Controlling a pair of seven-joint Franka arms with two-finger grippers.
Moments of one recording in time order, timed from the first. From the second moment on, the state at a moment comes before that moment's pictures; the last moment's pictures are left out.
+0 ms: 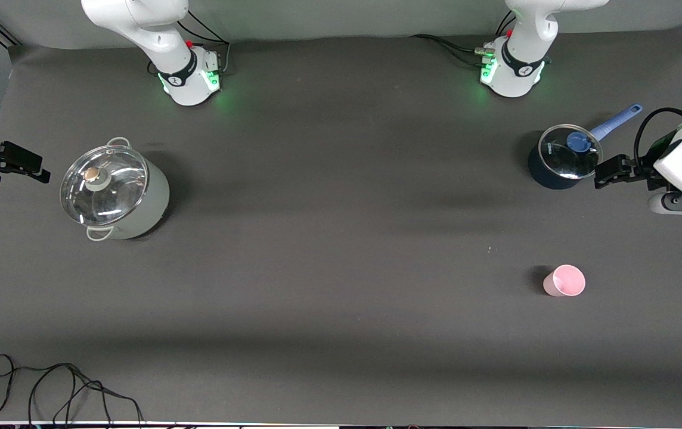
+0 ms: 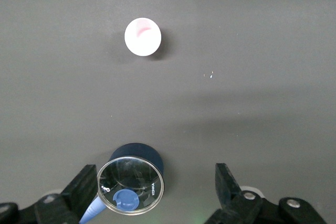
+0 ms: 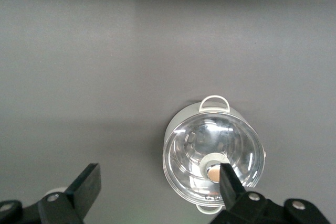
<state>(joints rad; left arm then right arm) 0.00 0.05 -0.03 -1.64 0.00 1.60 0.02 0.06 0.00 -0.15 -1.58 0.03 1.57 -0.11</state>
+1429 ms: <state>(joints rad) 0.00 0.05 -0.03 -1.64 0.01 1.59 0.12 0.06 0.00 -0.15 -1.58 0.03 1.57 -0.11</state>
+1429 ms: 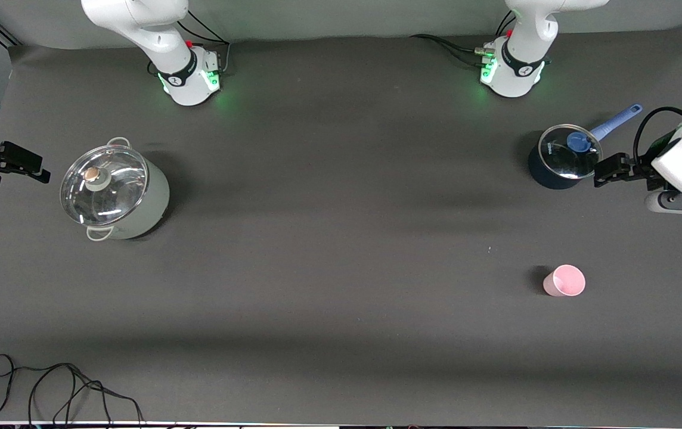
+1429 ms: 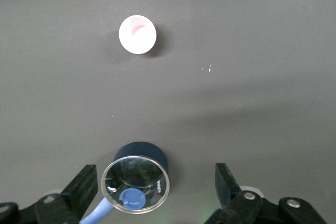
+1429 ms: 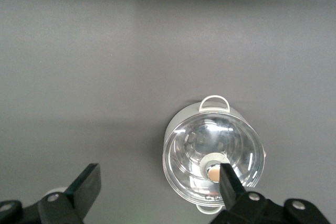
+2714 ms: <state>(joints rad) 0.35 0.14 -0.02 -1.60 -0.23 1.68 1.37 0.06 0.00 -0.16 -1.58 0.03 1.57 -0.11</state>
